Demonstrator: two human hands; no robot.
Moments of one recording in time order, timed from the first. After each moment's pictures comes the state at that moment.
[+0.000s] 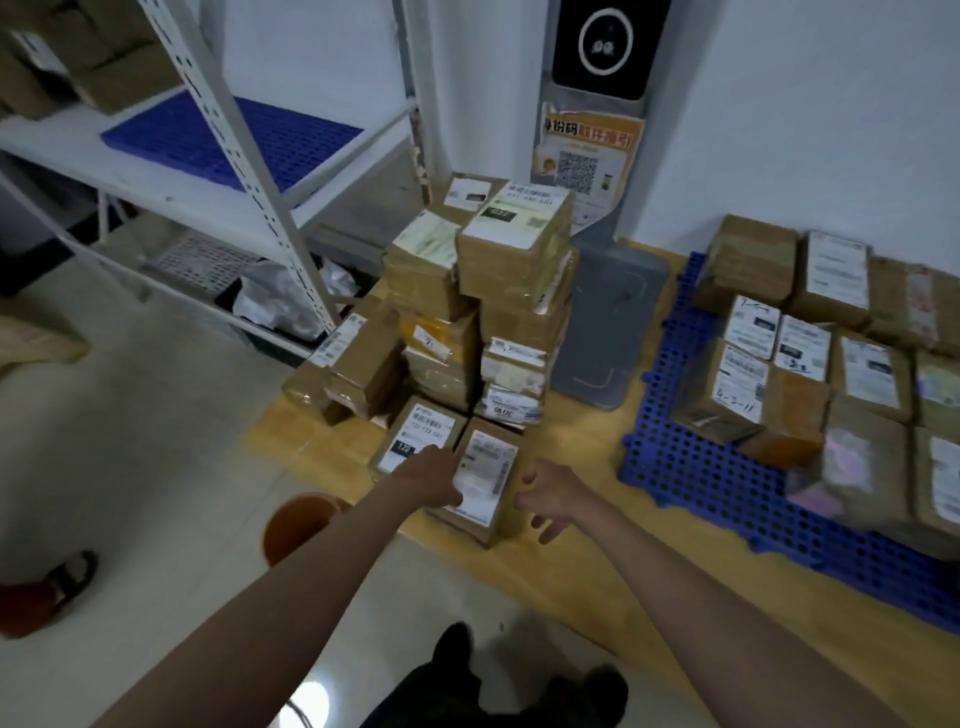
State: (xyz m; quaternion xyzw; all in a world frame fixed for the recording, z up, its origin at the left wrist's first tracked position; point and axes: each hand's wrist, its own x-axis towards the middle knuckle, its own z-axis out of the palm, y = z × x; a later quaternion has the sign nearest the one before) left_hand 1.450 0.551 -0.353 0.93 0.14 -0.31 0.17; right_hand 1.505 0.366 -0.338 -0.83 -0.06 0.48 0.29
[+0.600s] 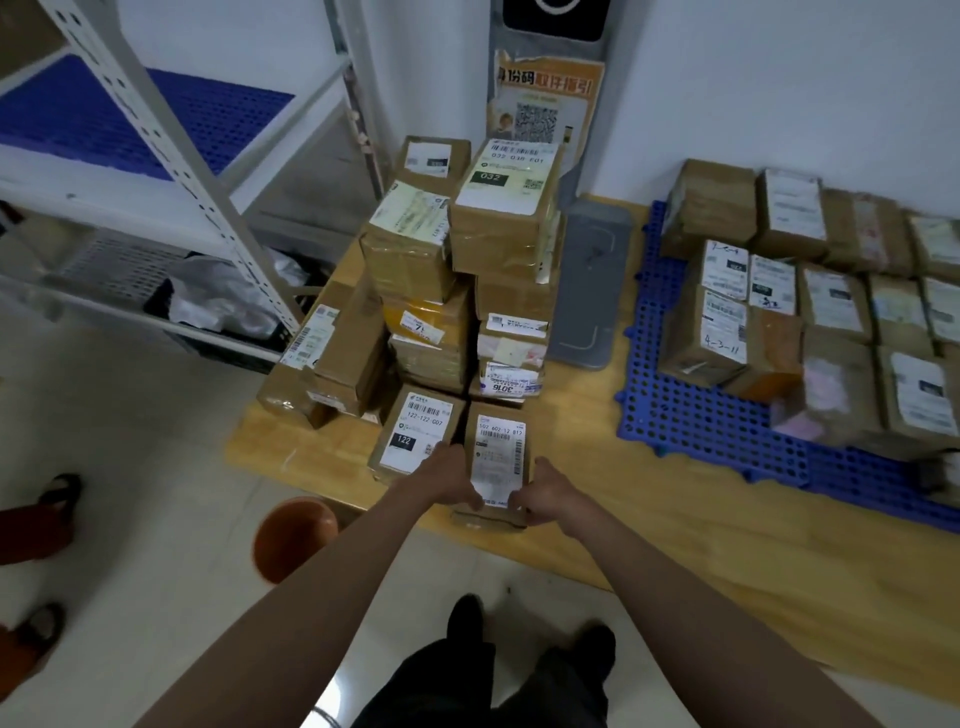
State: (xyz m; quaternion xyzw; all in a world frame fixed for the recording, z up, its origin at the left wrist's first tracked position) left_hand 1.450 0.558 -0.381 0.90 0.11 -0.33 0.25; right_hand 1.469 0.397 -0.380 -0.80 0.12 0.44 0.39
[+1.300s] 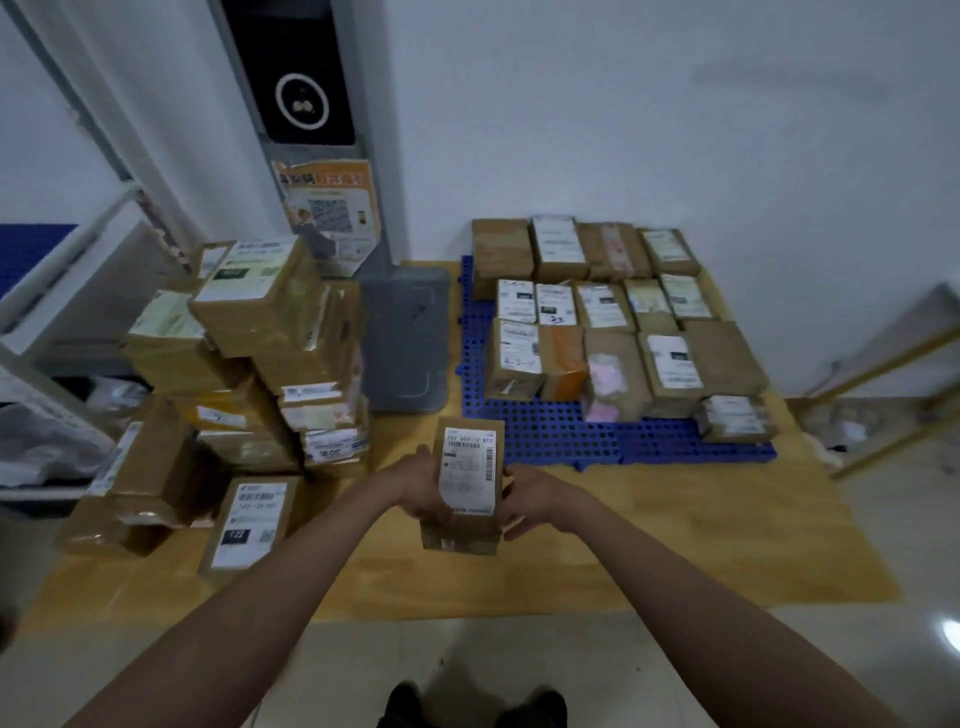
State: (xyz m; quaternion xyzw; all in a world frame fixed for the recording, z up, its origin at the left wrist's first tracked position) left_hand 1.504 0.386 -0.293 0.90 0.00 -0.37 0.22; right_hand 1.479 0.202 -0.305 -0.76 0.11 0.42 0.48
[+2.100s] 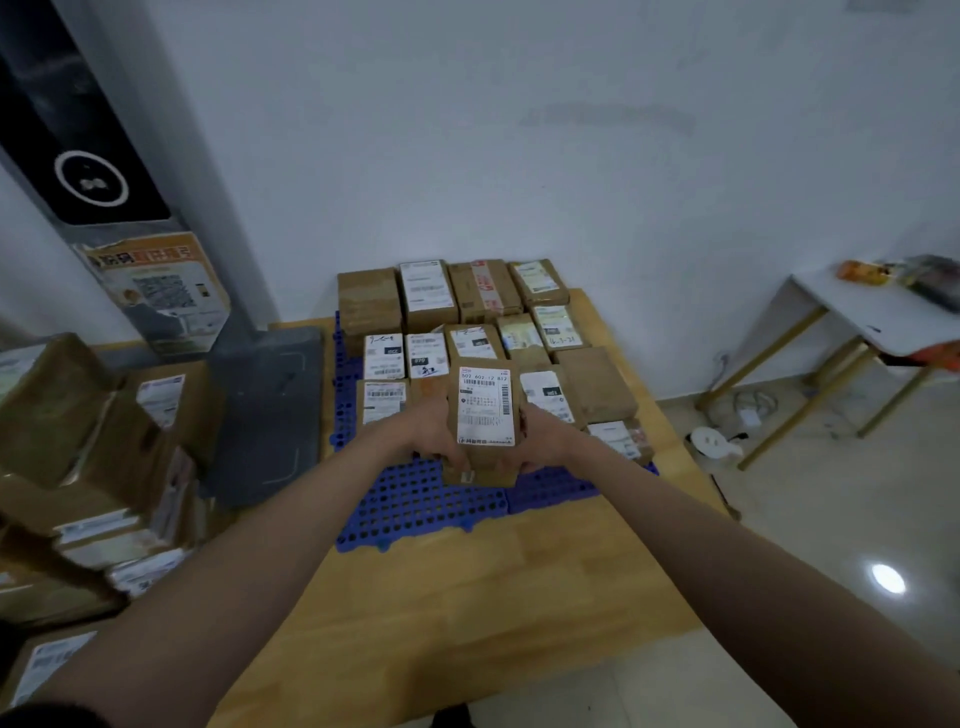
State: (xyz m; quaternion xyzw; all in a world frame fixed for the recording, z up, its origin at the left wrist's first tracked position) left_hand 1.637 0.161 -0.237 0.89 -0.22 -0.31 0.25; right_hand 1.562 -0.016 -0.229 -0.84 0.11 0.24 0.47
